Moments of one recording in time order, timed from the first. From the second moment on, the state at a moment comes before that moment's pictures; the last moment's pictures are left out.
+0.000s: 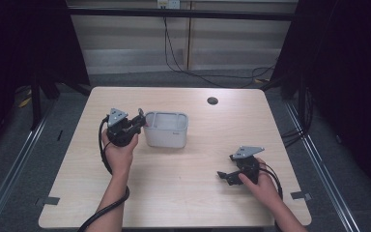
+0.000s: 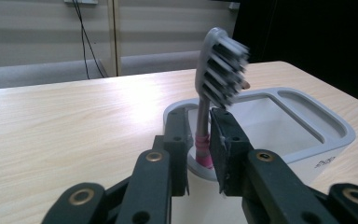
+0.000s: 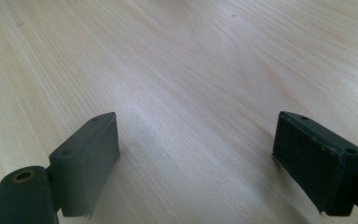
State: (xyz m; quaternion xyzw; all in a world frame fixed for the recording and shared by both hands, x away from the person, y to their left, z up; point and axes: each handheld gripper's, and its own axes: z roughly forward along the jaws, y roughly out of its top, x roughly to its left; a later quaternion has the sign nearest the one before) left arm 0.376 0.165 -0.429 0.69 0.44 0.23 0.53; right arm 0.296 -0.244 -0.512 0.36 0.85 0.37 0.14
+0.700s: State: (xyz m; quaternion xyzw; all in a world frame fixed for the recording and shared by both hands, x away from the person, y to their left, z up) left arm 0.379 0.167 -0.431 0.70 0.43 0.23 0.52; right arm 0.296 -0.244 -0.512 0.36 0.85 0.37 0.14
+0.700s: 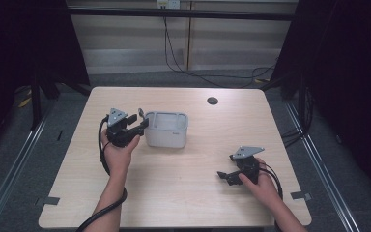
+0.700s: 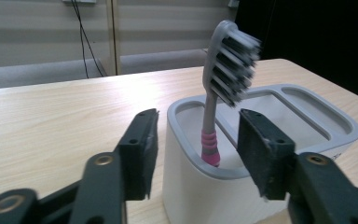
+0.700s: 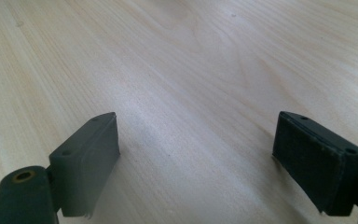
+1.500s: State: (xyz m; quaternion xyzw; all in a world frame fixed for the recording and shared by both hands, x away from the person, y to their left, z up) left arm 0.376 0.169 -0.426 0.73 0.41 0.21 0.51; right arm 0.296 -0.244 -0.512 0.36 0.85 0.37 0.14
